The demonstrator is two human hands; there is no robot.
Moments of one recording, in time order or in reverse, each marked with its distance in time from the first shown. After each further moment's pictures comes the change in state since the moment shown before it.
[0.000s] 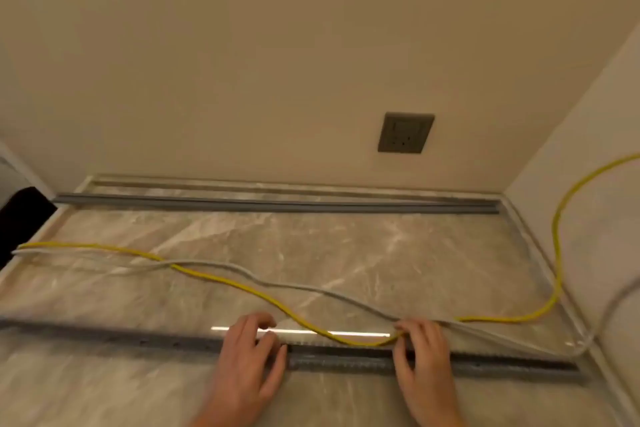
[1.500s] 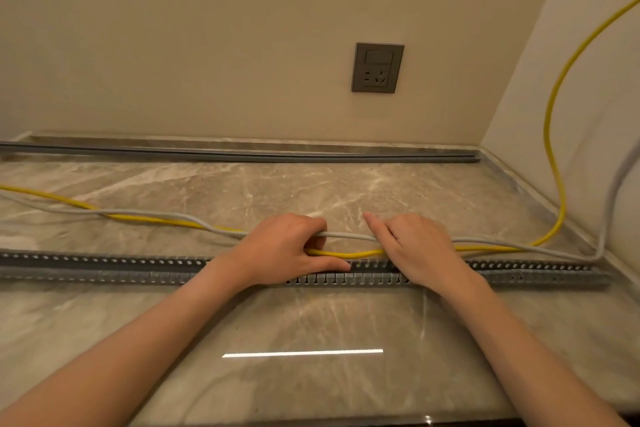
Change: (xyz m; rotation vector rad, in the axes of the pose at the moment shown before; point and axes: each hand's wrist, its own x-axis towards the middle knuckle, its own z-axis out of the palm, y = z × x) left_hand 0.071 0.026 0.065 0.094 -0.222 0.386; right_hand 0.040 0.024 0.010 -0.324 -0.181 -0.263
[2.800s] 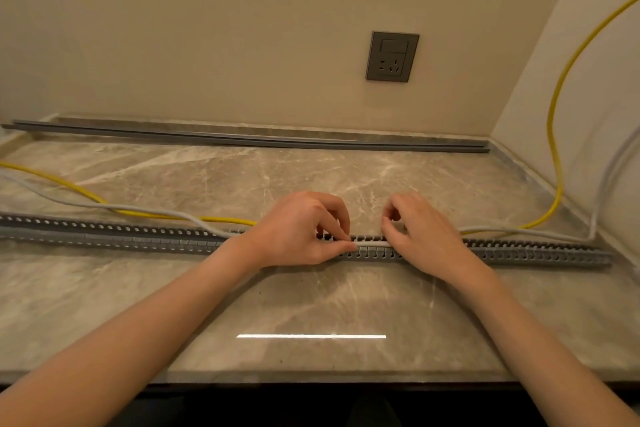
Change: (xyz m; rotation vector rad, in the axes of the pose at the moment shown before) left_hand -0.024 0.019 -0.017 -0.161 0.103 0.187; right_hand -0.015 -0.005 0.008 0.050 0.048 -0.073
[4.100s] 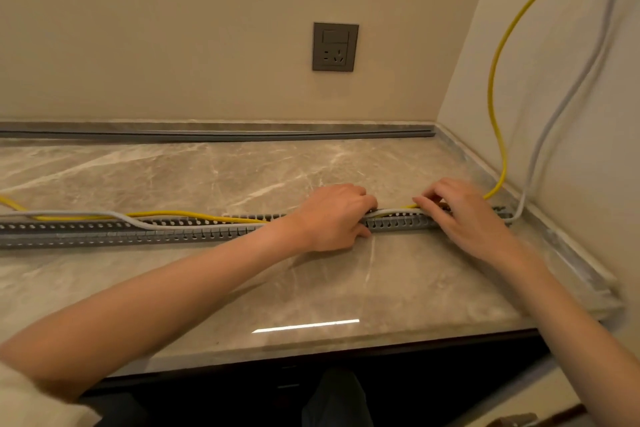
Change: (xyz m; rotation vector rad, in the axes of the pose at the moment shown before) left_hand 0.085 0.050 0.070 0.315 -0.181 0.040; right_hand -0.055 0.098 -0.068 -0.051 0.084 0.037
